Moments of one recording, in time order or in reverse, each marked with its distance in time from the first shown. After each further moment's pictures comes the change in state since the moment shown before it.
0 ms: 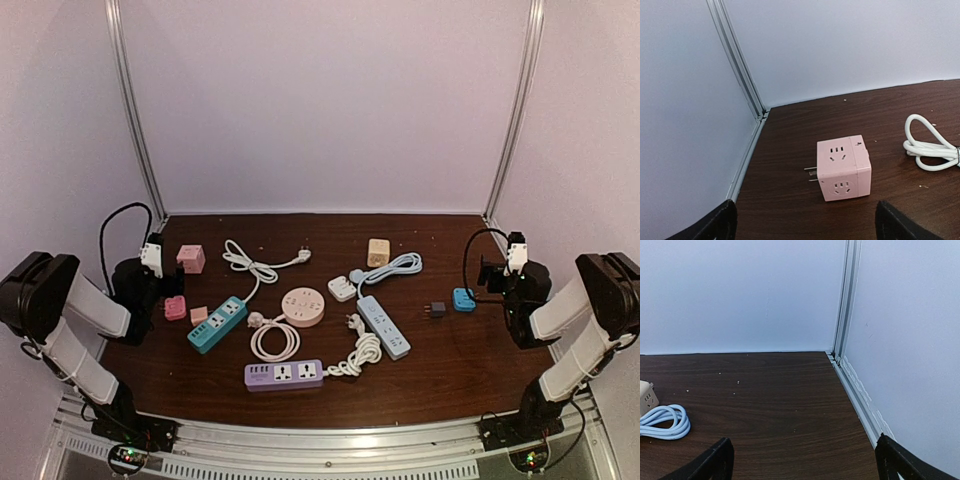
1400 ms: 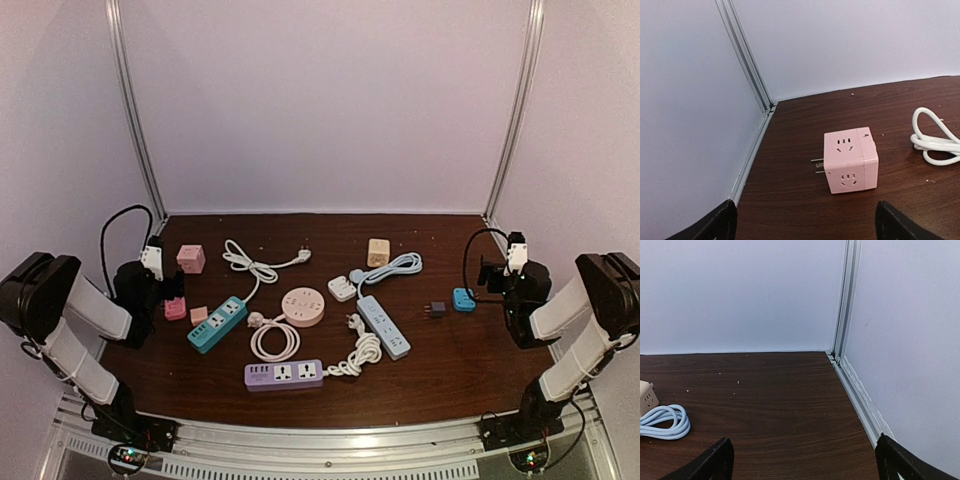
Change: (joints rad) left arm -0.030 0.000 -0.025 0.011 -0.094 0.008; right arm 0.000 0.000 0.000 0.000 0.000 0.000
